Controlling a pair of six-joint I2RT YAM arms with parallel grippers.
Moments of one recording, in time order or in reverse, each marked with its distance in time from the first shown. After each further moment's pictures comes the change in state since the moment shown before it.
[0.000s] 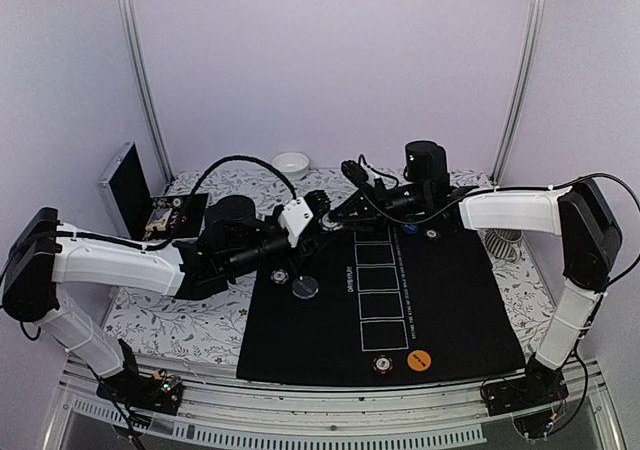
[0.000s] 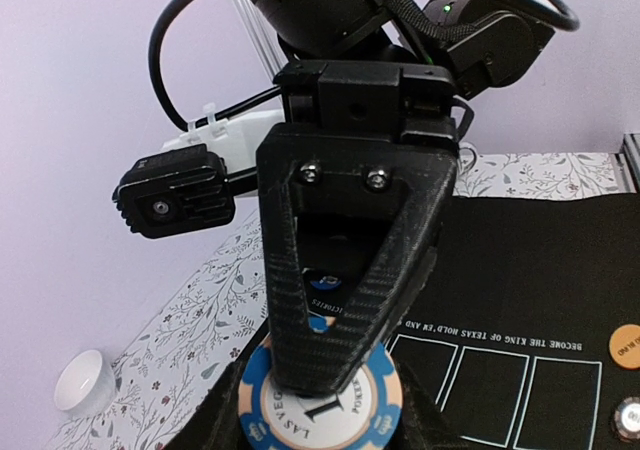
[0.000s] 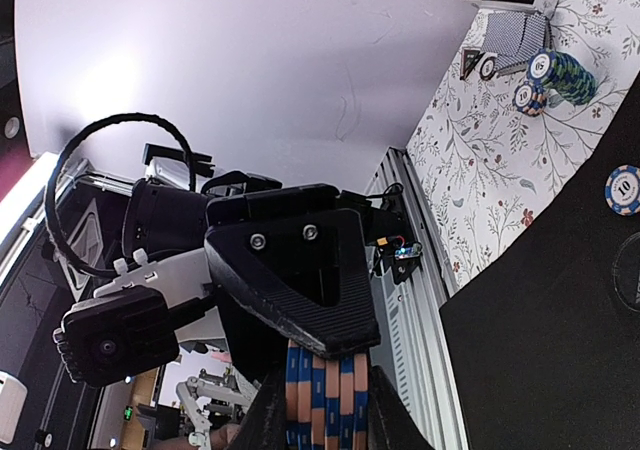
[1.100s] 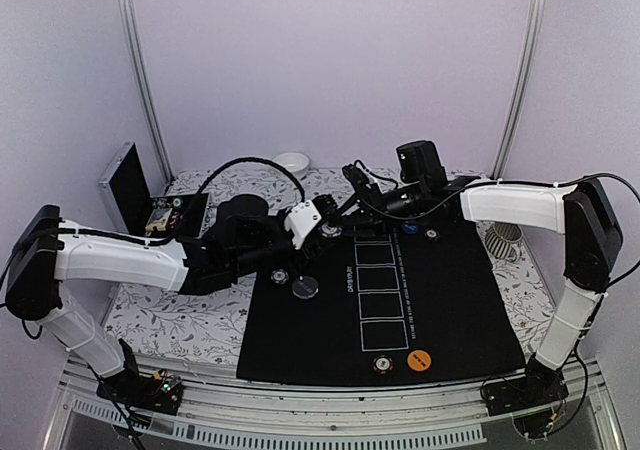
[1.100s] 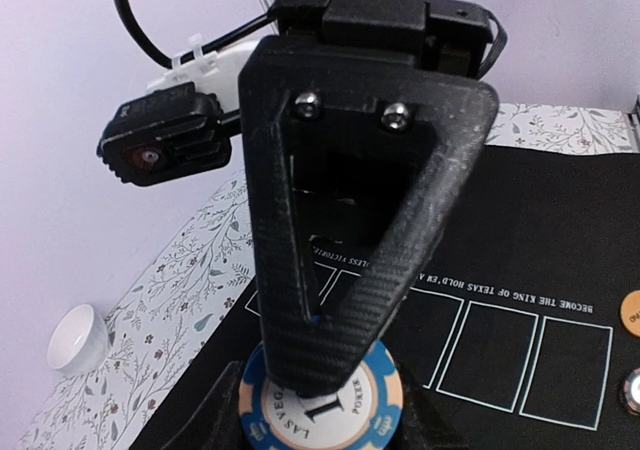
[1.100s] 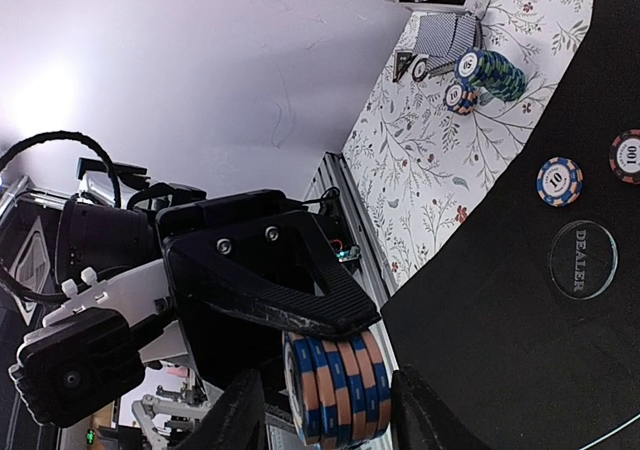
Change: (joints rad) left arm 0.000 0.021 0.049 -0.166 -0.058 -0.031; right arm 0.002 -0.004 0.077 -0.344 0.125 -0.253
